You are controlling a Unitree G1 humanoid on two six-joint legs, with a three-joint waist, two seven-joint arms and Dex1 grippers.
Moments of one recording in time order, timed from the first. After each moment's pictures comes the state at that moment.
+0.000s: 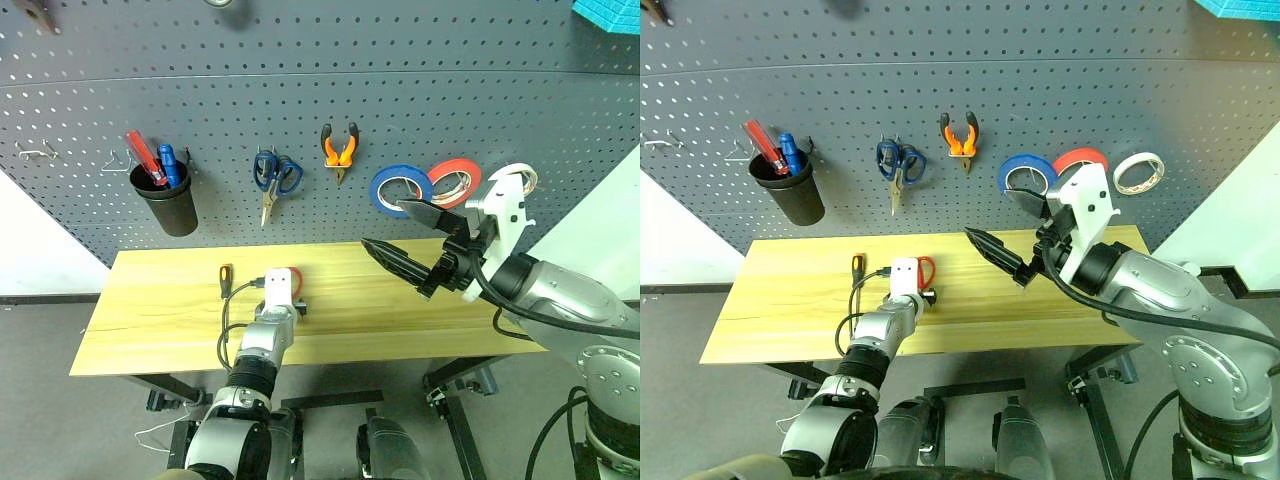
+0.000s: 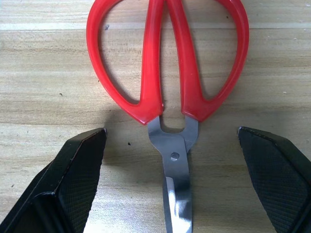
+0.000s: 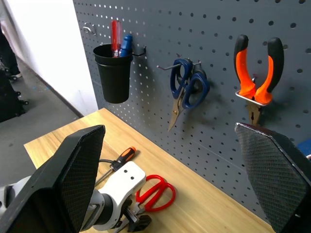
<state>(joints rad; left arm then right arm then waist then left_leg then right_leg) -0.49 -0.14 0.07 0.59 -0.03 0.58 0.25 -0.31 -0.66 -0.20 -0.78 1.00 0.91 0.26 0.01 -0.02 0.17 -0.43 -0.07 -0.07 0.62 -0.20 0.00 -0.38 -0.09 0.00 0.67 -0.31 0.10</state>
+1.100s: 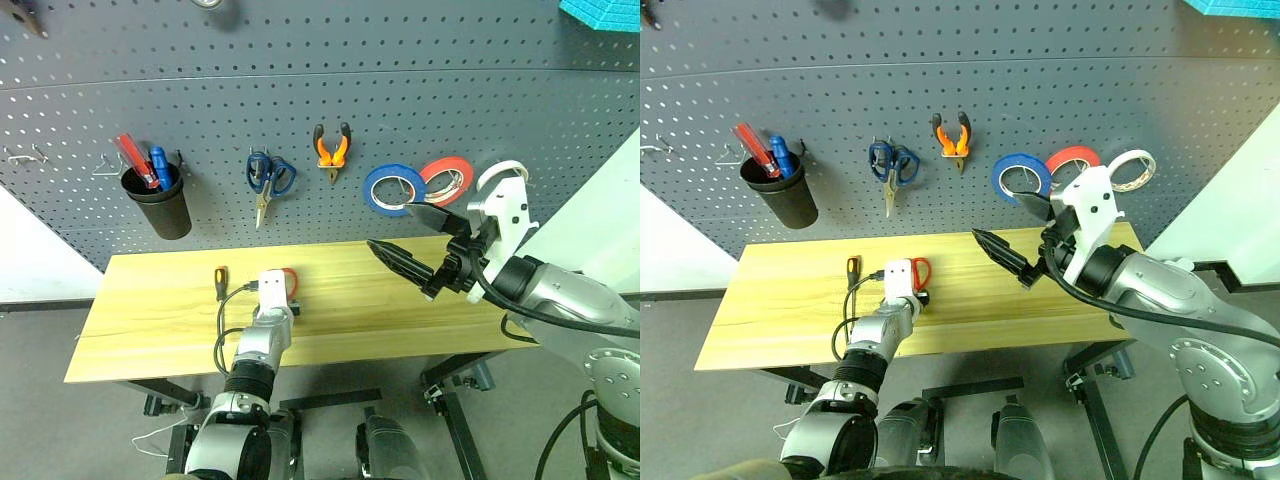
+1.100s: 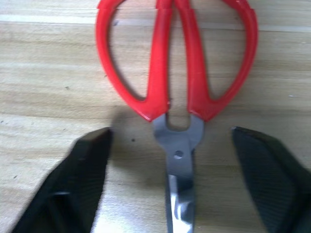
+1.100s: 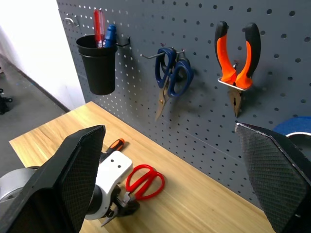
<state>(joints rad) -0.45 -0.15 0.12 0.55 -0.05 0.58 0.27 -0.29 -0.71 -0.21 -0.78 1.03 0.91 0.22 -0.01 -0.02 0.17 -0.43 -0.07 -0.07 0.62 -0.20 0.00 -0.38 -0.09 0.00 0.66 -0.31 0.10</state>
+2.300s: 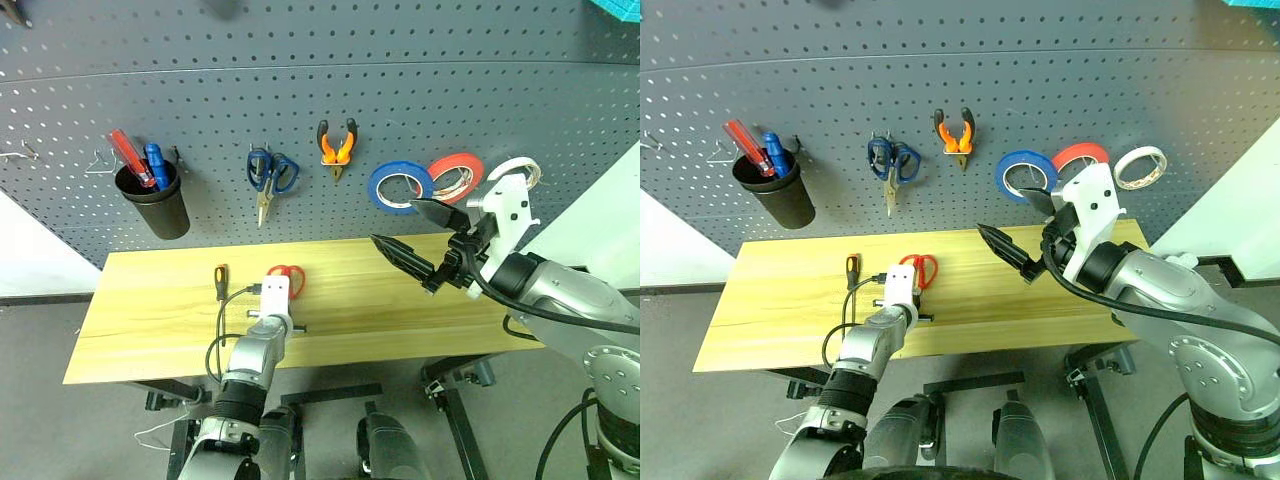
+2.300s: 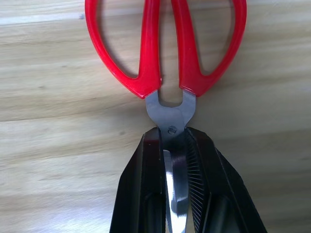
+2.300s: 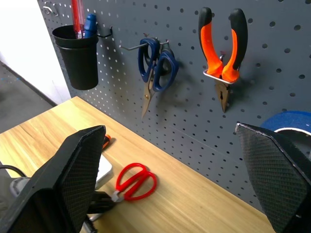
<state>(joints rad) -0.28 -0.08 -0.04 0.26 -0.01 0.69 0.11 -0.30 -0.71 -0.20 -0.78 0.99 0.90 0.20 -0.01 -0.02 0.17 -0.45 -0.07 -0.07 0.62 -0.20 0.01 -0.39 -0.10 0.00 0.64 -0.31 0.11</state>
